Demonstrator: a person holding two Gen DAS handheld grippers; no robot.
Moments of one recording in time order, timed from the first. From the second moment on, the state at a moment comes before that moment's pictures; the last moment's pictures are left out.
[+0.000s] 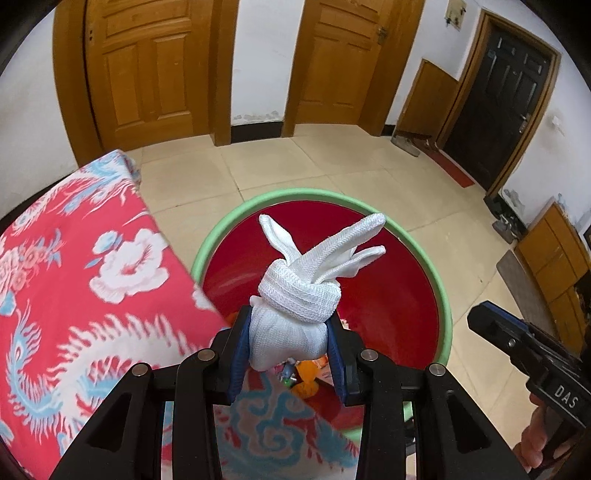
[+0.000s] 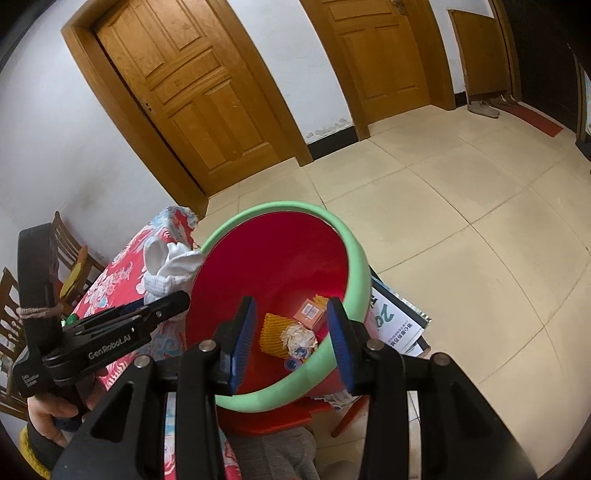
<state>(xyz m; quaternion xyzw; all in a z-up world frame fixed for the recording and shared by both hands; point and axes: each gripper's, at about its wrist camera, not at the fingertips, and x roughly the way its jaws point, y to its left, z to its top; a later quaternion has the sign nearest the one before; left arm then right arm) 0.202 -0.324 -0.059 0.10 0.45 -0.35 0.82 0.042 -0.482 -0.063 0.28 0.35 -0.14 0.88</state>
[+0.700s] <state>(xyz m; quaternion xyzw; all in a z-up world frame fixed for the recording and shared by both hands) 0.211 -0.333 -0.064 0.08 0.44 -0.34 0.82 0.040 -0.493 -0.067 0.28 0.35 -0.15 0.88</state>
